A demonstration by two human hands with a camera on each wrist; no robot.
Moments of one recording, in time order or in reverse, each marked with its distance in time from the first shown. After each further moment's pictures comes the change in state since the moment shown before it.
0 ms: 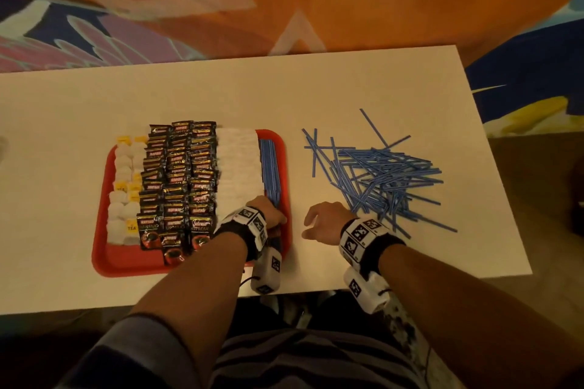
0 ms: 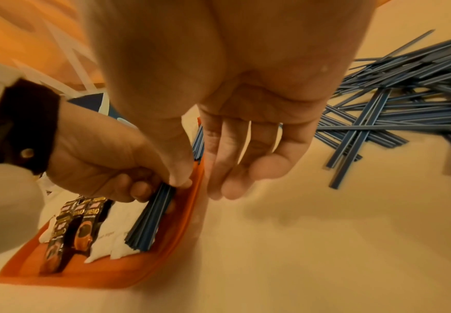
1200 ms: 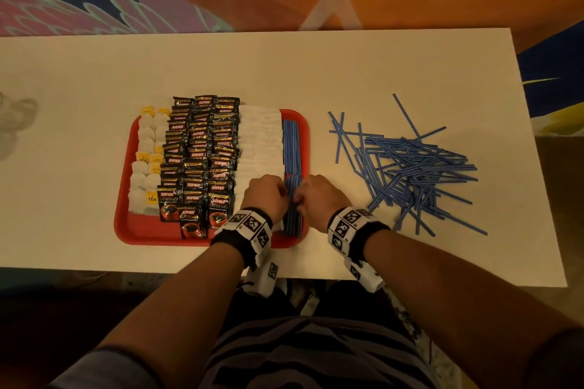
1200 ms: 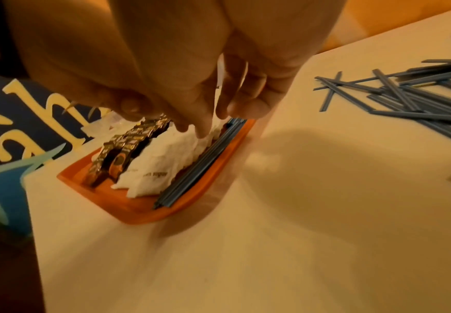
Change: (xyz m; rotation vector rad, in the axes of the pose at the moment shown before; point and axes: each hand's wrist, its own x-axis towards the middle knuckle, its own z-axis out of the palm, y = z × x) left_hand -0.031 -0.020 -0.015 0.296 0.339 0.270; right_hand 0.034 -0.035 0.028 -0.227 0.223 -0.361
